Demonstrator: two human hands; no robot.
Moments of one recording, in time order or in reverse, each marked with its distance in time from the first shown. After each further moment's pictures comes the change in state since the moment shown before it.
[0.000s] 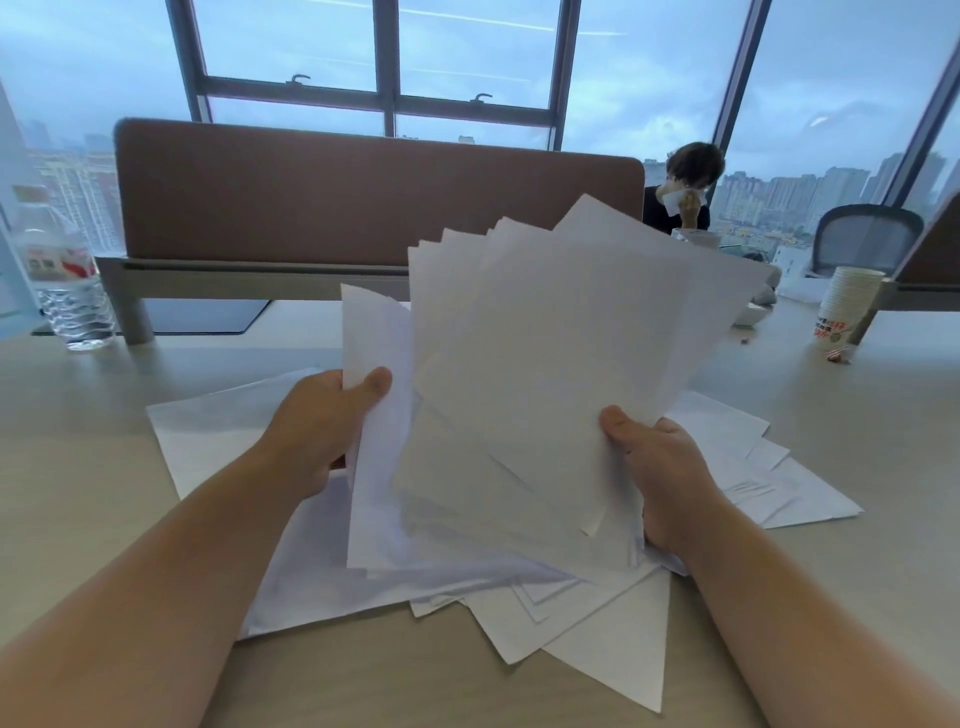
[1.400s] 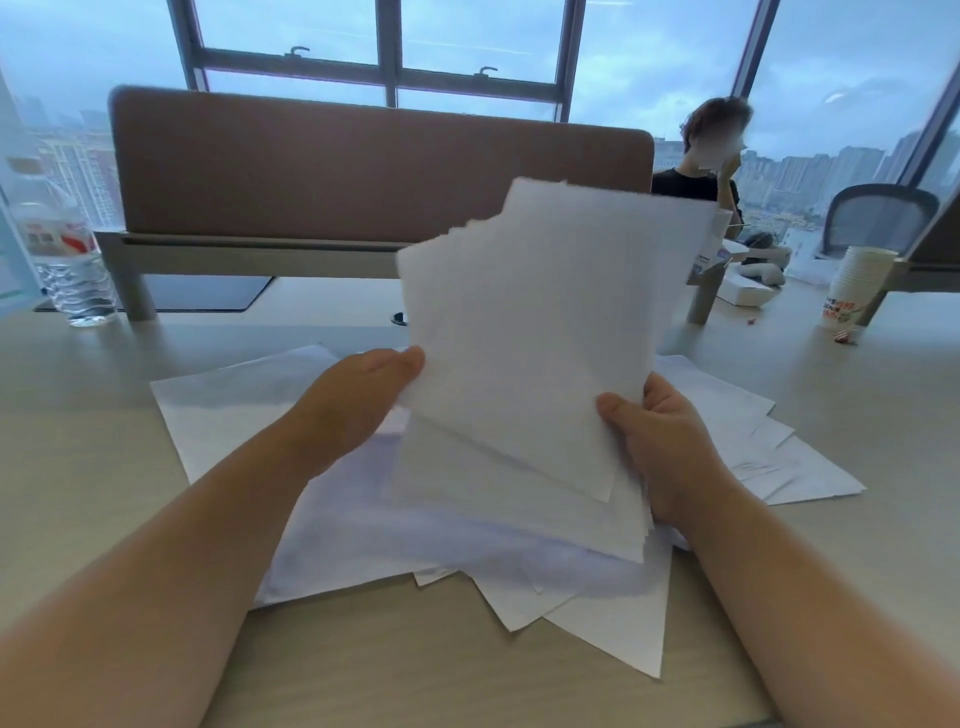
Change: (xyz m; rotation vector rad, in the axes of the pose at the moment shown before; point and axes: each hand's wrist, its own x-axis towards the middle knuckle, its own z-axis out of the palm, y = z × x) left_hand -0.008 0.001 0.006 0.359 -0.163 0.216; right_hand 0.009 0.010 -0.006 -0.108 -0.141 -0.147
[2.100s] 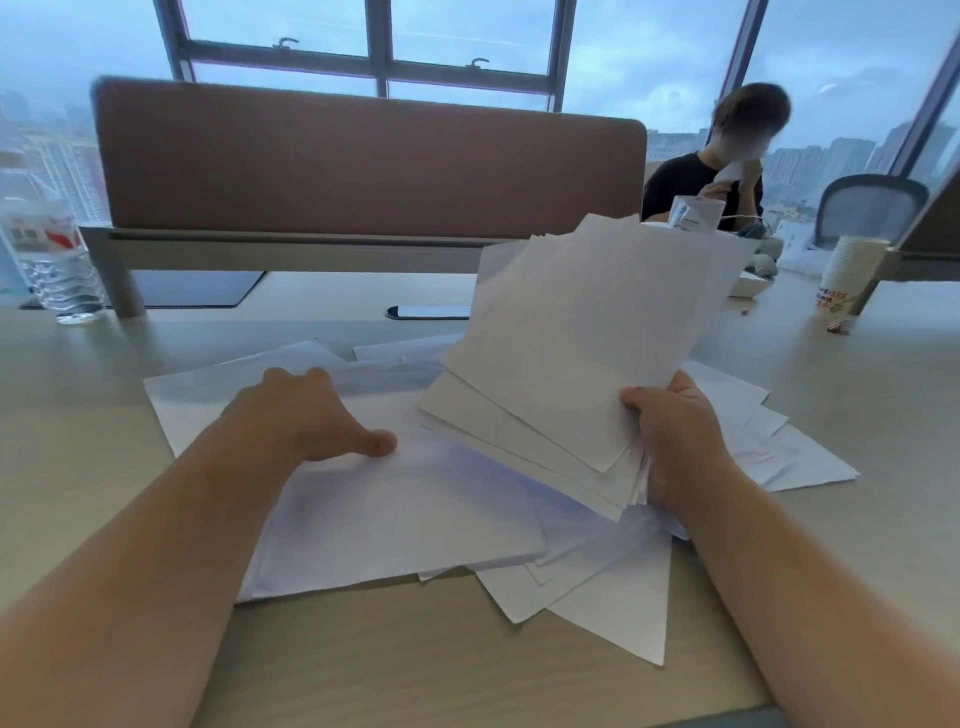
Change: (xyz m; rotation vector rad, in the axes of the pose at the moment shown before) left_hand 0.004 -0.019 -0.023 0.915 -0.024 -0.336; right_hand 0.004 -0.005 -0.002 0.140 0.223 0.068
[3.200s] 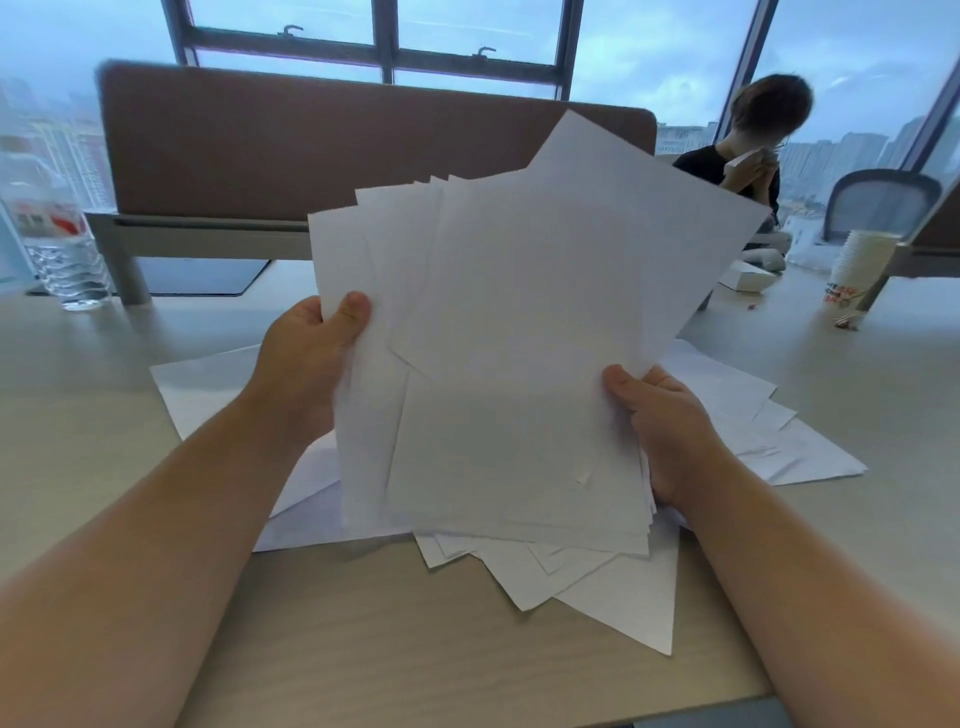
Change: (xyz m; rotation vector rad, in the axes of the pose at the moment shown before) left_hand -0.004 0.017 -0.007 -1.561 0.151 0.229; right_hand -0.010 -0.002 0.003 -0.001 -0.230 0.054
